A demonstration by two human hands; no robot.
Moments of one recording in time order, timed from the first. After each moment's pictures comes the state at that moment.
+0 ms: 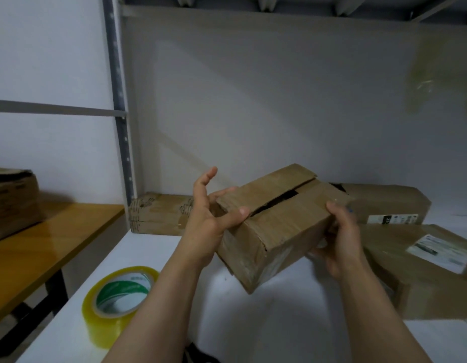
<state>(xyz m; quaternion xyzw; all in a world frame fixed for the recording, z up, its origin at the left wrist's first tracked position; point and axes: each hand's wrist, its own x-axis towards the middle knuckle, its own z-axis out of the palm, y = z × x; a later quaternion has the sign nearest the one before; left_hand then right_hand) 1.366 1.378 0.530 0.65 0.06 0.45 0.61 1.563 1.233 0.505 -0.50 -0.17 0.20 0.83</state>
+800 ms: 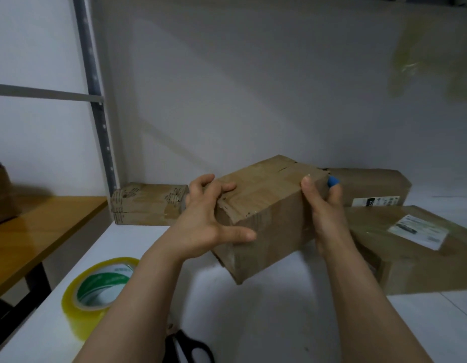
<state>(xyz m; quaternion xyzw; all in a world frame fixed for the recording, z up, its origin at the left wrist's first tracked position) 1.356 1.377 0.529 0.88 0.15 0.29 0.33 1.557 1.230 0.515 -0.57 -0.27 0.07 0.77</state>
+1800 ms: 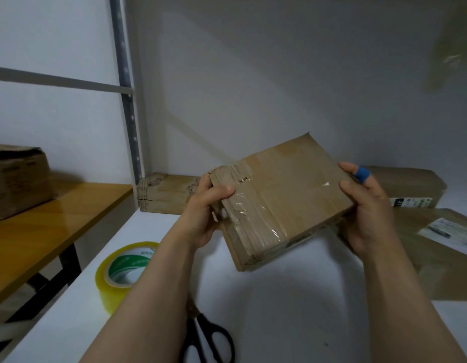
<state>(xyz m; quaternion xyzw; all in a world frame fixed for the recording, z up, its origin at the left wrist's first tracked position) 1.354 1.393 0.520 0.58 0.11 0.35 0.72 1.562 1.212 0.522 -0.48 -0.33 0.12 0.81</state>
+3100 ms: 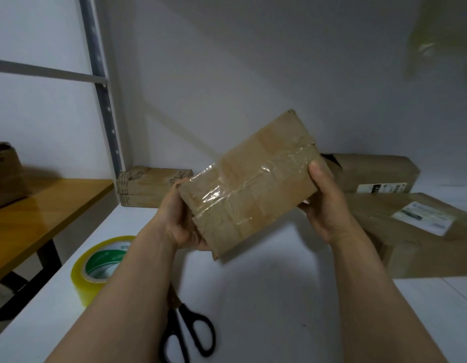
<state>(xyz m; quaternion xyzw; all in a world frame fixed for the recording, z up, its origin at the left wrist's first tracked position) 1.358 1.409 0.508 0.43 0.28 0.21 0.83 1.538 1.221 0.525 -0.51 -0.39 0.20 0.74</state>
